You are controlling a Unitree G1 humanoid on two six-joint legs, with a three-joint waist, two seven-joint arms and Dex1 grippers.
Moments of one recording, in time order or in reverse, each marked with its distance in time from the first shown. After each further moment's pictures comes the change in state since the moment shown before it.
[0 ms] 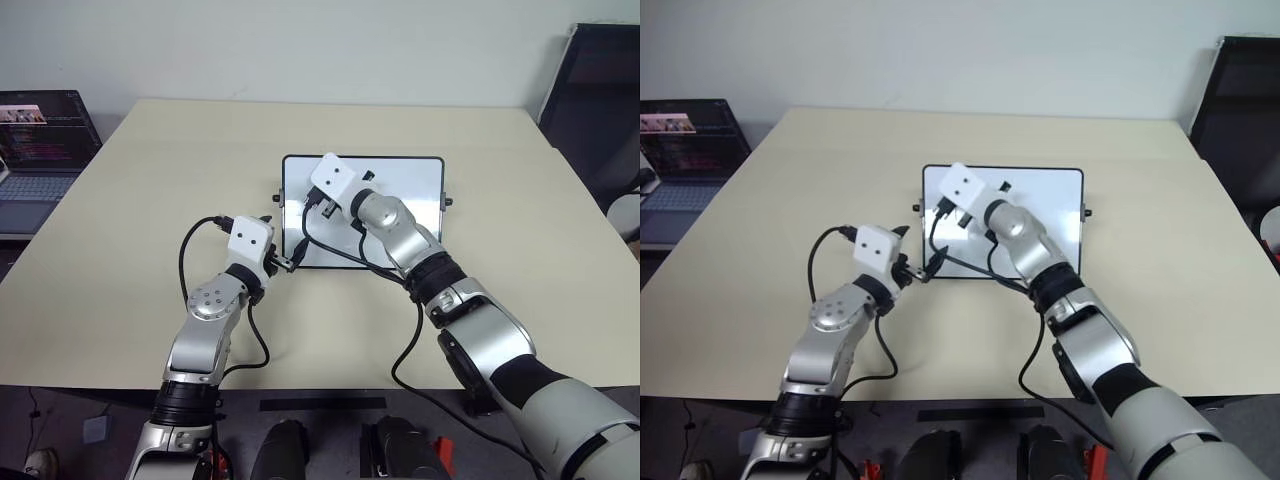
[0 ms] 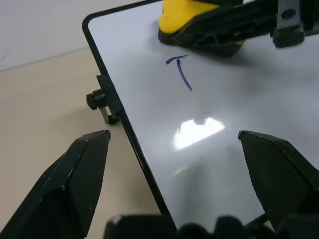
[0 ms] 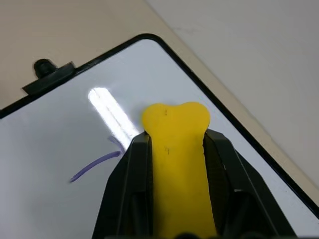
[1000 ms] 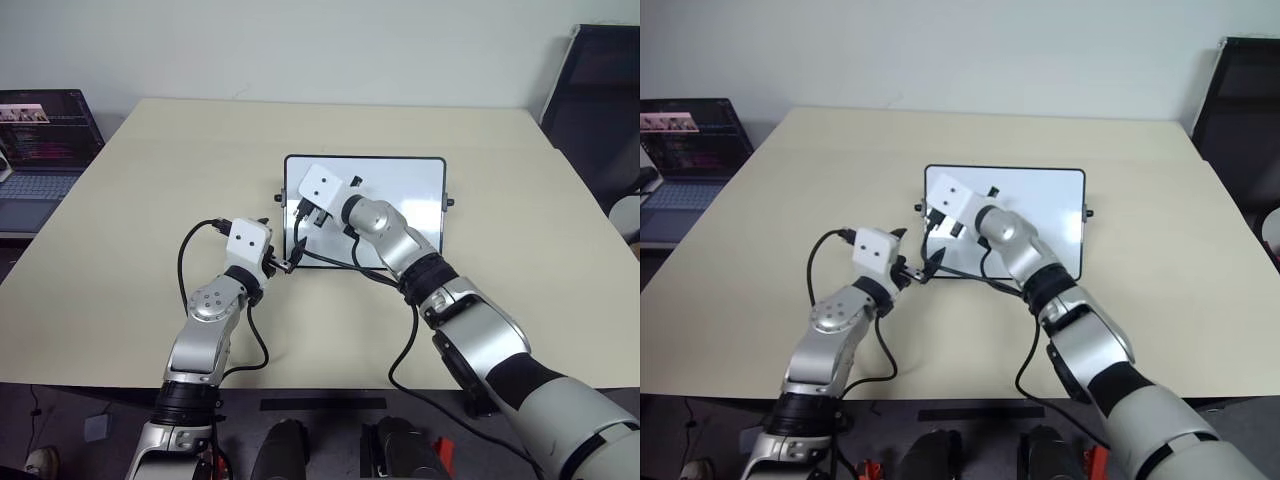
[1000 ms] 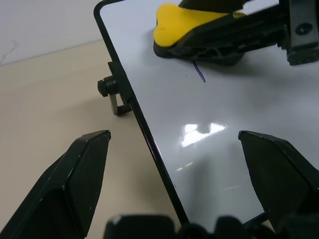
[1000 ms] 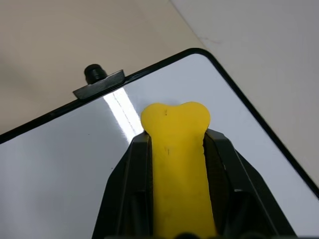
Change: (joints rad) left arm 0.000 0.000 0.002 0.025 0.000 -0.019 0.017; right arm 0.006 0.021 0.033 0.027 -0.030 -0.040 0.018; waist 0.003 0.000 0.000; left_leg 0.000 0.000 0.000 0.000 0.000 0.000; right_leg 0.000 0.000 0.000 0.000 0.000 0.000
